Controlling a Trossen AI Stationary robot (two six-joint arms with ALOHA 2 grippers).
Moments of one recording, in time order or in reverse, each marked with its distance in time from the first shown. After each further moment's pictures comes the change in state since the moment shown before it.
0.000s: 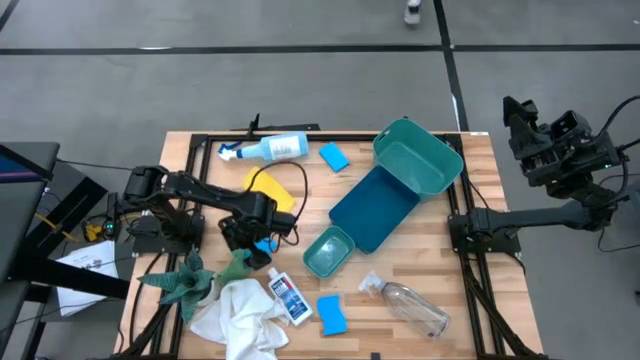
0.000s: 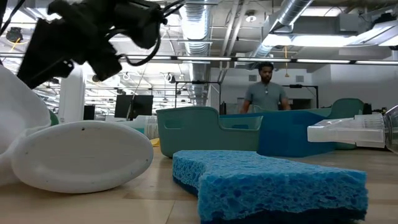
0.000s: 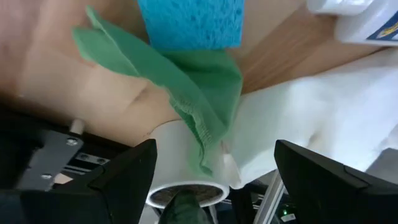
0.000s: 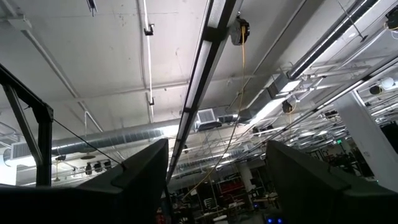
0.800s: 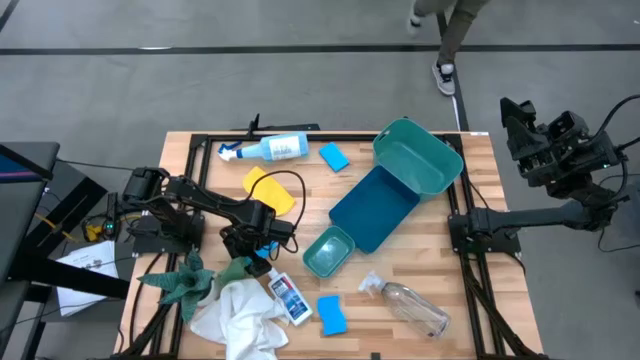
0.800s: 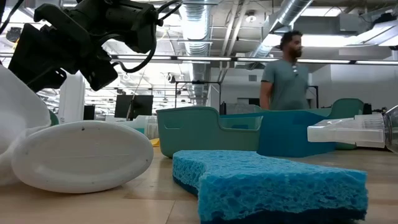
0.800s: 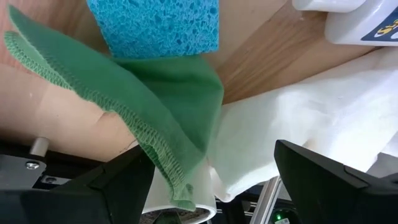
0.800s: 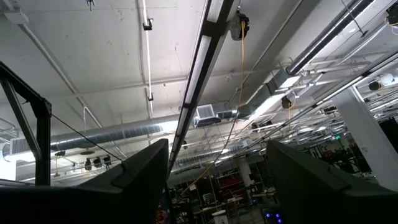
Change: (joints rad) left arm -0.044 0.000 -0.071 0.139 0.046 -0.046; right arm 0.000 0.000 0.000 -0.021 0.000 0.003
